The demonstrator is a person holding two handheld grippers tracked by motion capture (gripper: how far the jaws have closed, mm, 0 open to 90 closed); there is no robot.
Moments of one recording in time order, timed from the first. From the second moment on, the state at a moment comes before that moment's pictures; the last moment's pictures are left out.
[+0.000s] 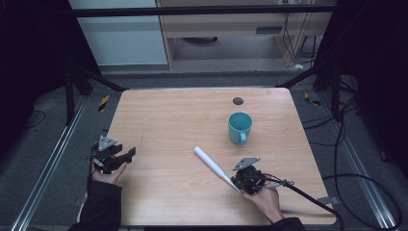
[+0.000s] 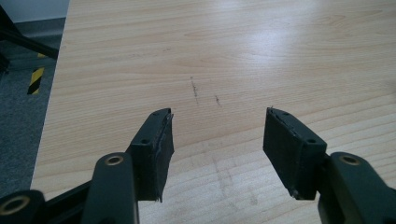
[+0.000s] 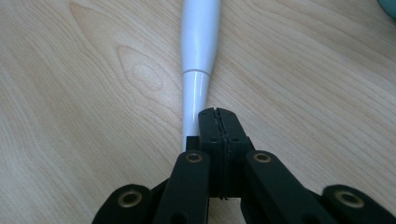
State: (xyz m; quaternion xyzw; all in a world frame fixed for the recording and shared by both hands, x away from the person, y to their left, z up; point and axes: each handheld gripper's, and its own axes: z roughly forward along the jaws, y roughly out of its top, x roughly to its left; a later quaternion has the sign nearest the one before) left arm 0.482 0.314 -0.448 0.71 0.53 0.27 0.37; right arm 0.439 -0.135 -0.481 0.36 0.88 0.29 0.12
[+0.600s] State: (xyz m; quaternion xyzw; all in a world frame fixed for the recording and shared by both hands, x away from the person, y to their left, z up) left arm 0.483 0.314 -0.448 0.71 0.53 0.27 0.37; right arm 0.429 -0.126 -0.484 0.34 0.87 0.34 0.07
